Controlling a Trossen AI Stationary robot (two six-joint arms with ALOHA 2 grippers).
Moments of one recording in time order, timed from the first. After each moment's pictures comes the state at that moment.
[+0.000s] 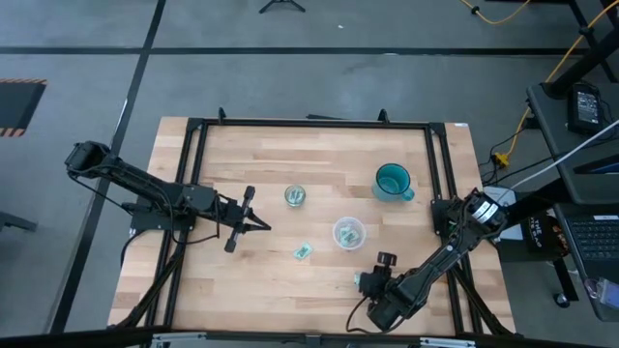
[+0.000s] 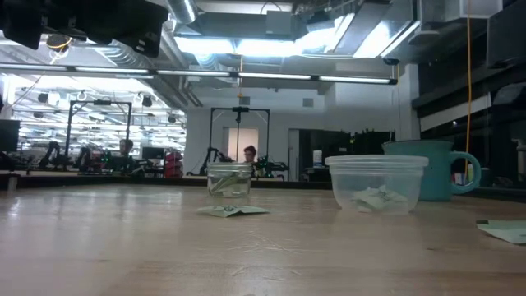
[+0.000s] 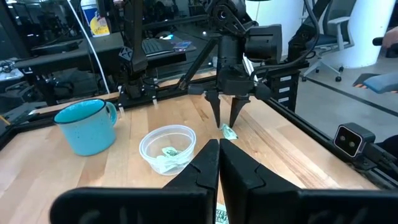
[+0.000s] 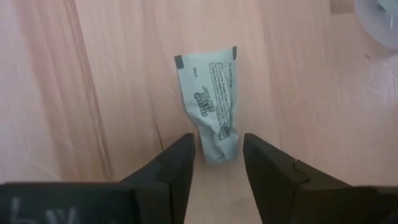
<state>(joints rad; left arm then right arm) -0.27 0.93 0.32 0.50 -0.04 0.12 0.80 1.96 1.20 -0.78 0.38 0.98</state>
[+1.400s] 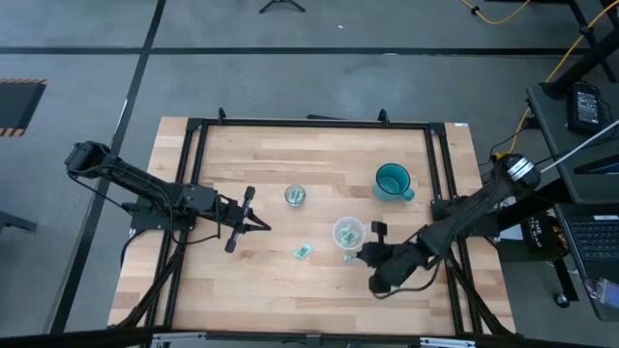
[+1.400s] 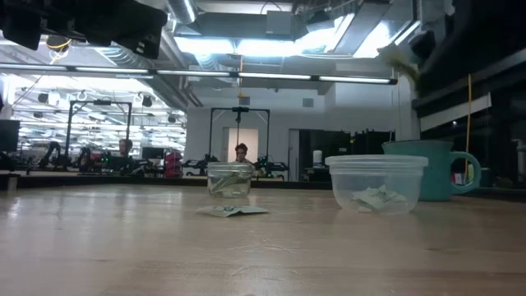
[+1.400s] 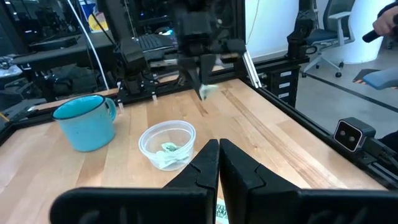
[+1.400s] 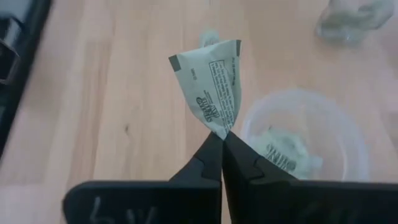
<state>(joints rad) -0.27 0.94 0.32 0.49 -0.04 0.12 0.65 1.46 0.86 -0.31 0.51 0.52</state>
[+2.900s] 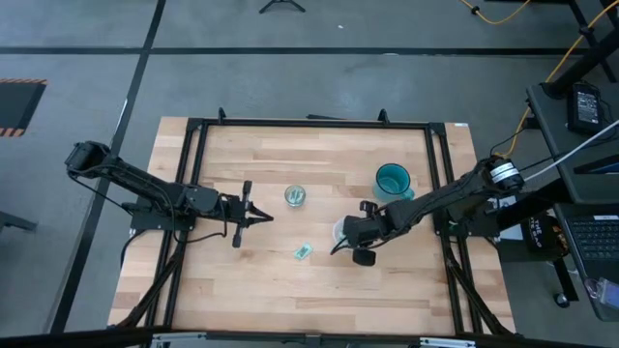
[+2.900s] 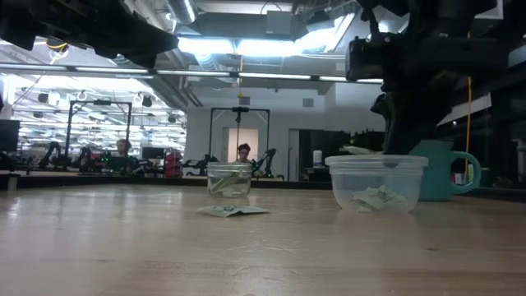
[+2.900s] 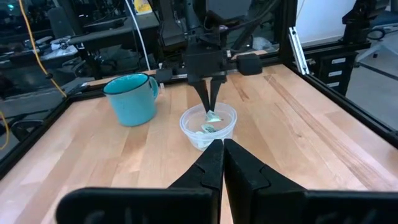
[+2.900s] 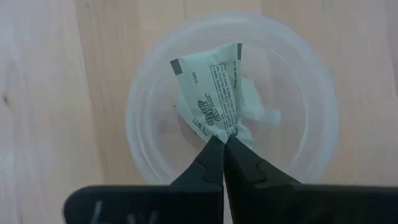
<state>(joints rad) -0.27 0.94 0.32 0.44 -0.22 0.09 0.31 1.63 0.97 -0.57 0.16 0.44</state>
